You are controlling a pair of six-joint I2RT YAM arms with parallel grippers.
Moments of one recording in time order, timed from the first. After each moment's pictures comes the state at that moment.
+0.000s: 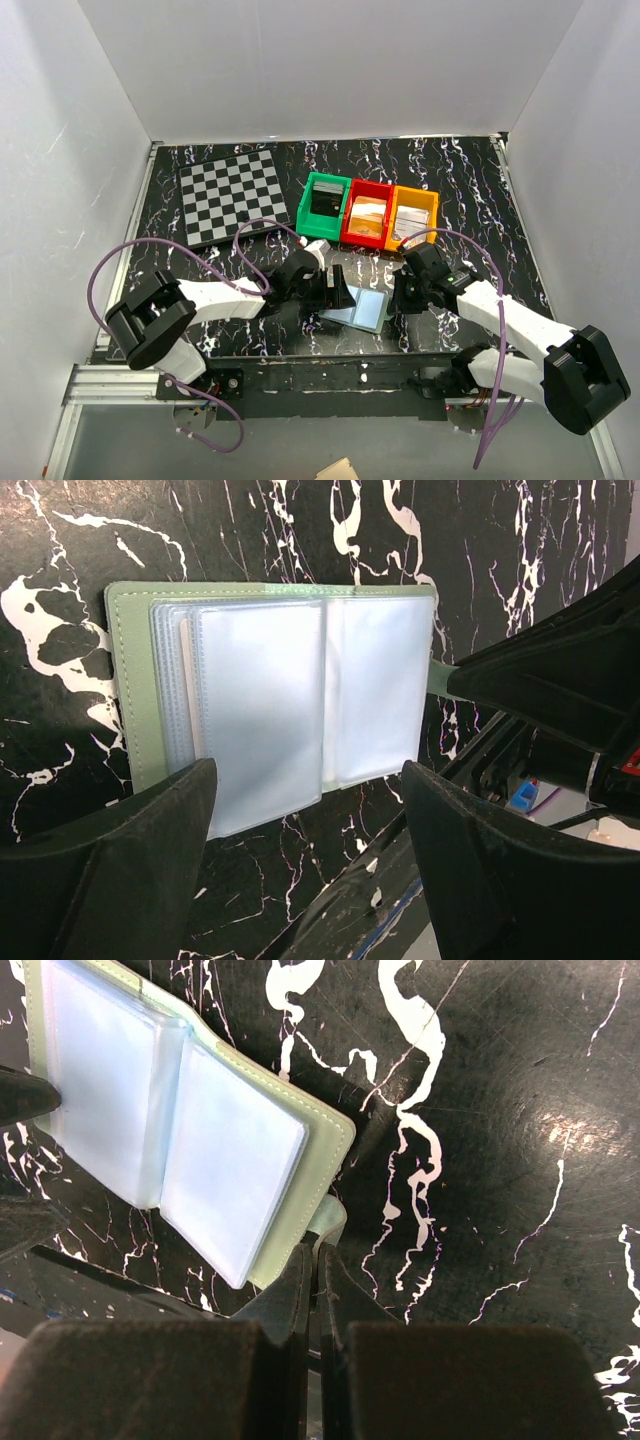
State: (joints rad) left arm -0.92 1.51 0.63 0.20 0.16 -0.85; right arm 0.60 1.08 0.55 -0.54 -0.16 0.54
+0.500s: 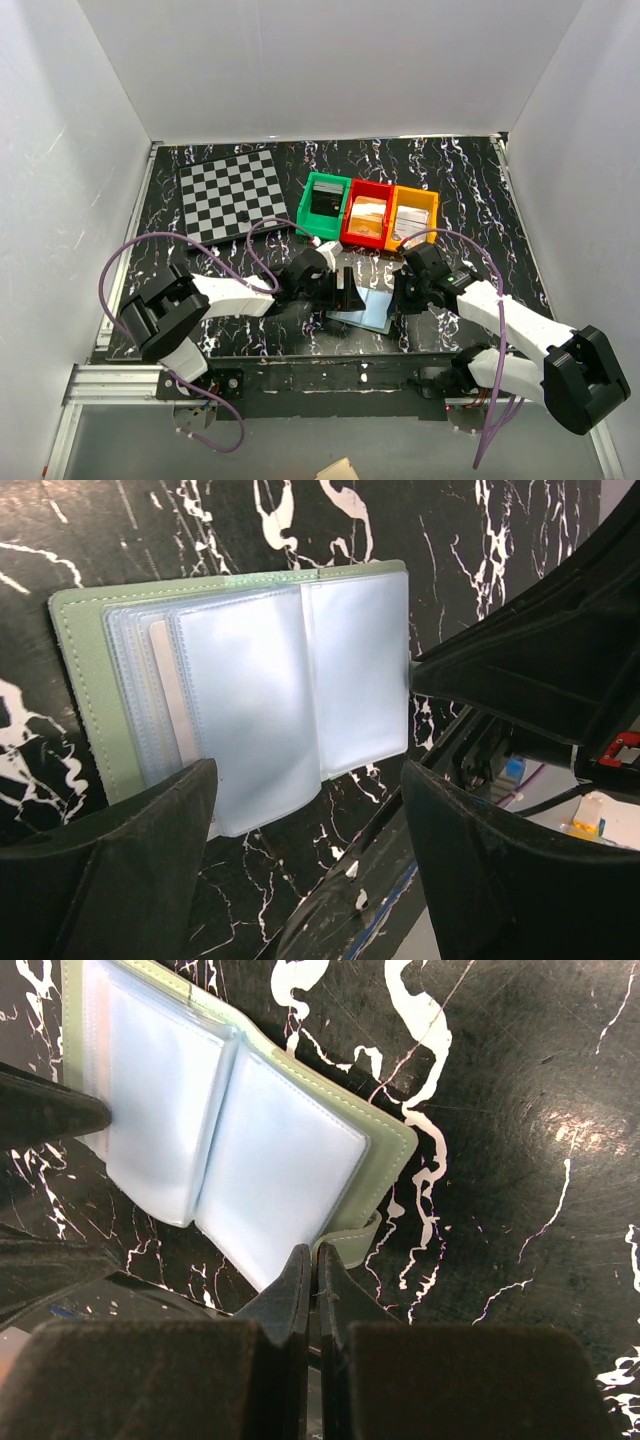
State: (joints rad) left arm -0.95 1.58 0.68 0.25 0.23 -0.83; right arm 0.60 1.08 0.55 -0.54 -0.17 0.54
